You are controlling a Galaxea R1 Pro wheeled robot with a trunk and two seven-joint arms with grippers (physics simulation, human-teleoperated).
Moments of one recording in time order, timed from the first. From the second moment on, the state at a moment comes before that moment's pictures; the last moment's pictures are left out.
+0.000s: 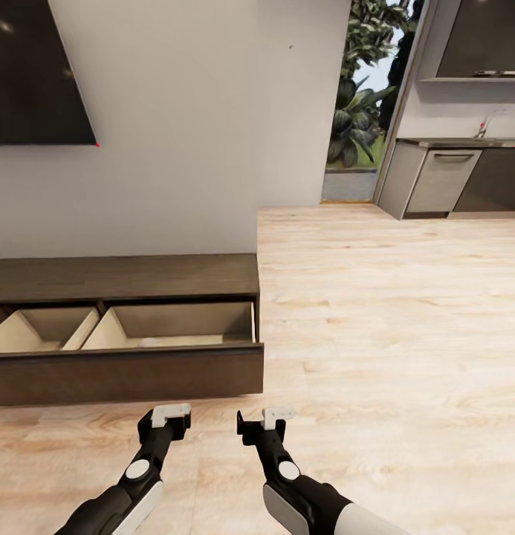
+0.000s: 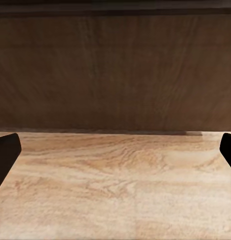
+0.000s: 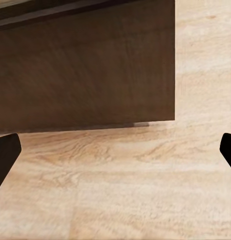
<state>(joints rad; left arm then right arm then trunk) -0.39 0.21 -0.63 -0.95 0.55 -0.08 0.47 -0.61 0.17 1.05 -0.50 -0.88 -0.35 -0.32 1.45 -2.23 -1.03</state>
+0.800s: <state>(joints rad) -0.39 0.21 -0.63 -0.95 0.55 -0.08 0.47 -0.61 0.17 1.05 -0.50 -0.88 -0.36 -0.34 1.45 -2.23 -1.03</state>
